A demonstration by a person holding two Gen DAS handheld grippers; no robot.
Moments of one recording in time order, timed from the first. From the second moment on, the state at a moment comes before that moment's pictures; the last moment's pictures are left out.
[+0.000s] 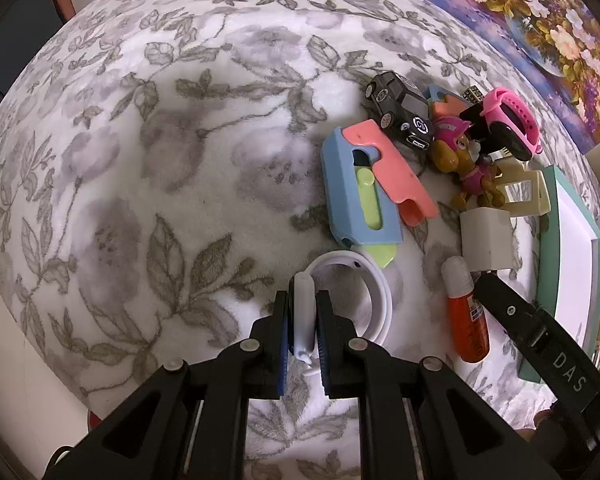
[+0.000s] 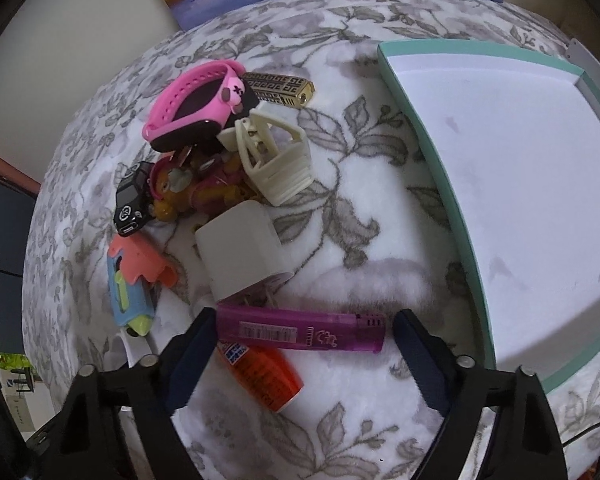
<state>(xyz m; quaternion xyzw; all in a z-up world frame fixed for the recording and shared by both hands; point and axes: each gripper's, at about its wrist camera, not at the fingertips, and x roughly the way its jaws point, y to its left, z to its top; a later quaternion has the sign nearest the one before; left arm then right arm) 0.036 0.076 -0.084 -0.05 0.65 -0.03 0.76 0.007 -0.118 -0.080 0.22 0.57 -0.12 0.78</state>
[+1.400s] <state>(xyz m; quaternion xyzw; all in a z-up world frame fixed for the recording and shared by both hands) 0.046 -0.222 -0.045 0.12 0.58 -0.20 0.78 -0.059 -0.366 -0.045 0.26 0.46 -0.35 0.78</state>
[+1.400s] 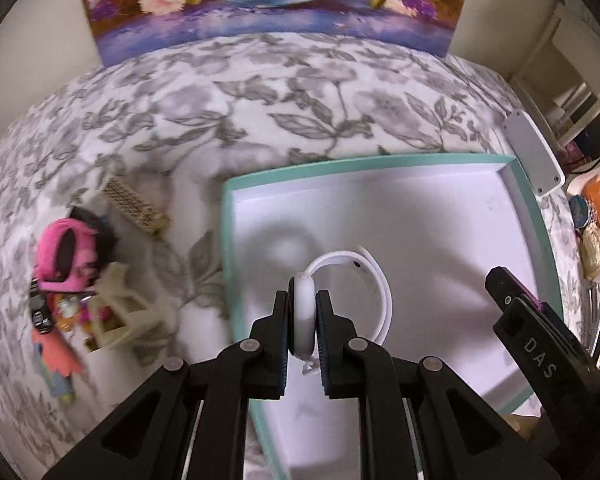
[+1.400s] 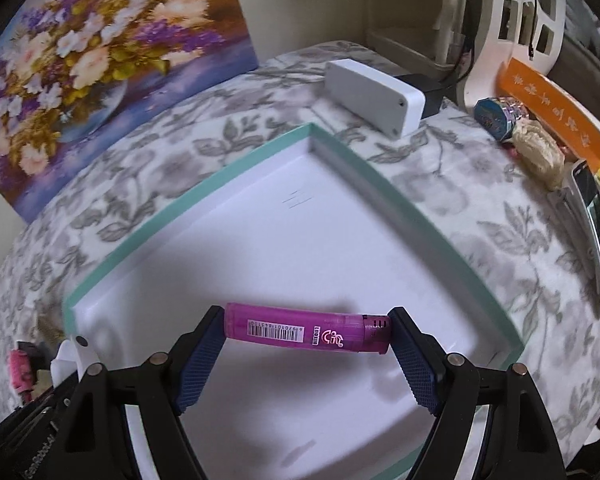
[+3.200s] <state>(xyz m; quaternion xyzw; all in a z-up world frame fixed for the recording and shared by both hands) 0.079 0.056 0.008 -0.02 0.55 0.00 0.83 -0.023 -0.164 -0.020 0.23 0.51 -0.12 0.82</state>
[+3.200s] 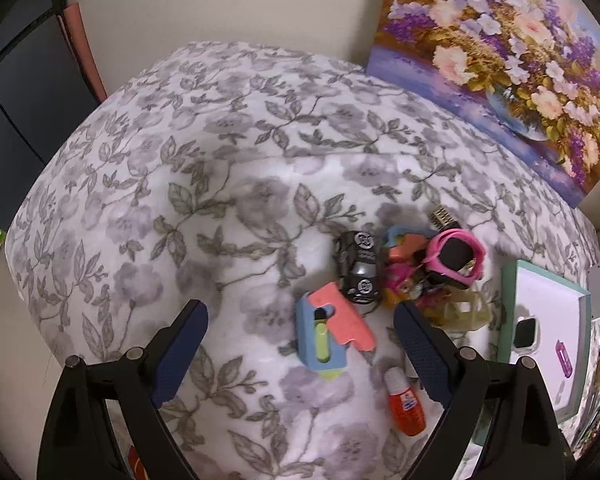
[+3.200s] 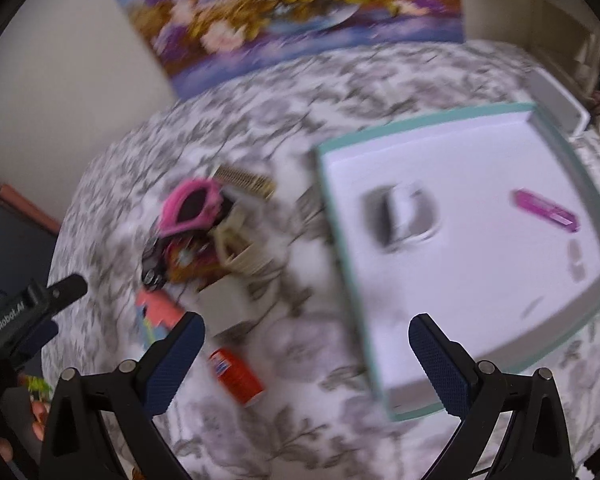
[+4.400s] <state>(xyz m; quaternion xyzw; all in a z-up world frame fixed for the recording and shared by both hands) 0.112 0.051 -0.097 -0.08 0.67 -0.01 0.74 0.023 -0.083 -0.100 0.07 0.60 -0.09 0.79</state>
